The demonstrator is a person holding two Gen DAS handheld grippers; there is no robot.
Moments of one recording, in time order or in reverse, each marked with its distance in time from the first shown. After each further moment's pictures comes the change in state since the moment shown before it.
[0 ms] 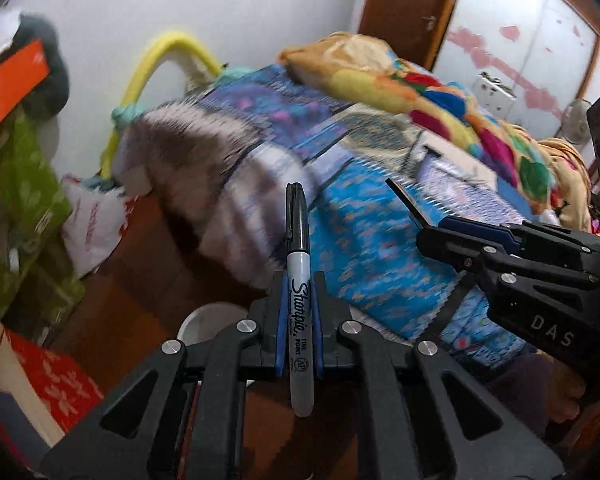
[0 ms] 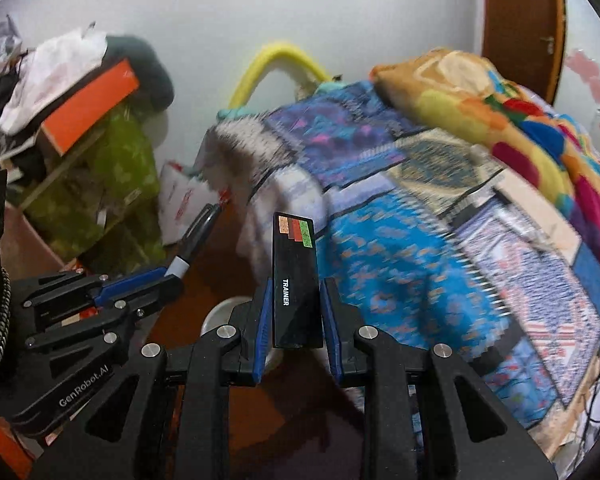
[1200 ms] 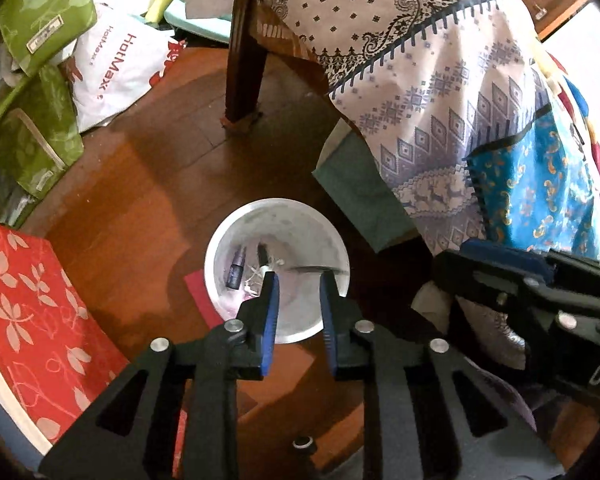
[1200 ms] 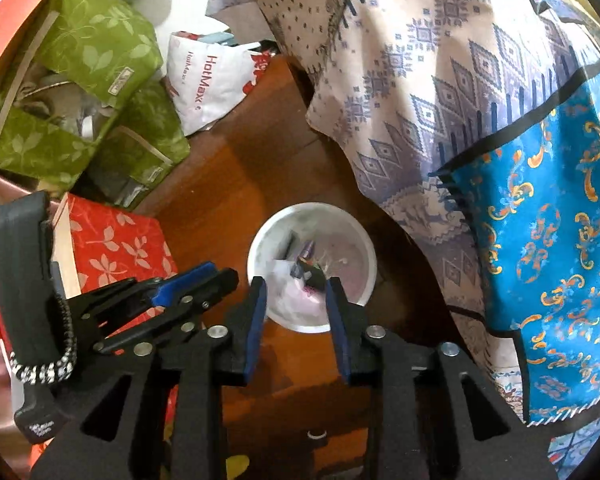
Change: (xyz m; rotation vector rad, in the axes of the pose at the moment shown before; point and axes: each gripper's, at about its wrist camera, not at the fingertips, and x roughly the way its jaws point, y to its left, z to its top) left arm 0.158 0.145 -0.074 -0.301 0.344 0.042; right arm 0.203 0.073 -0.021 0.050 0.481 0.148
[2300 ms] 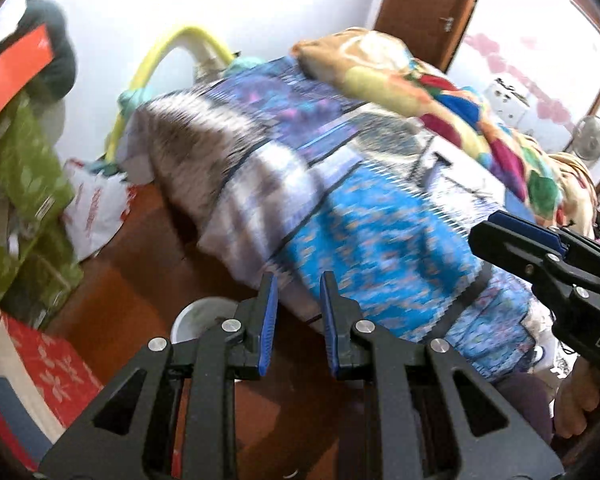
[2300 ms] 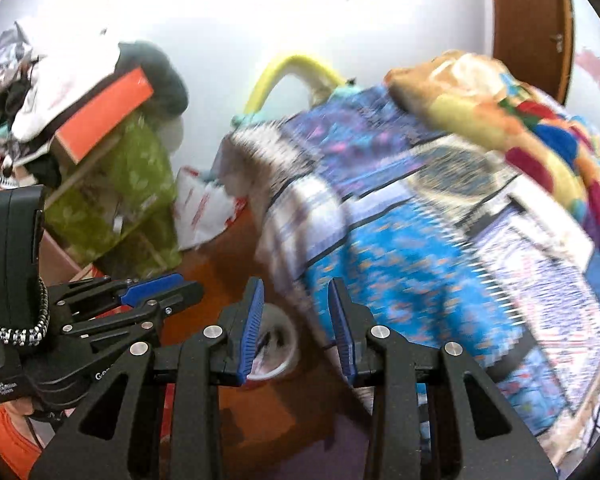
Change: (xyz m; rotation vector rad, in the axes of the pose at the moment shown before) left arm -0.178 -0.175 -0.011 0.262 -0.326 -0.053; right arm -0.224 -0.044 -0.079 -0.048 -0.531 -0.118
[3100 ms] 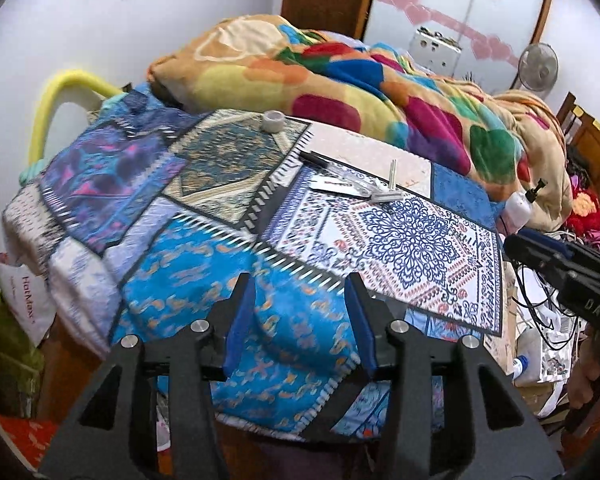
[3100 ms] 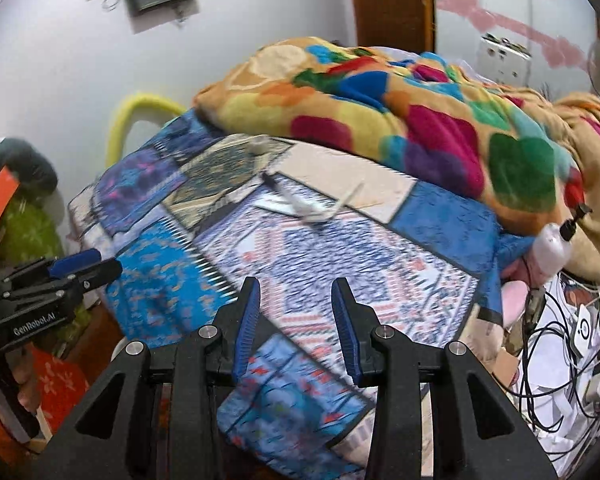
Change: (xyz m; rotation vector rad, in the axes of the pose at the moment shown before) left arm 0.108 -0.201 0.065 0.258 0.053 -0.117; right arm -0.067 -0.251 -0.038 0.314 -0.039 -0.273
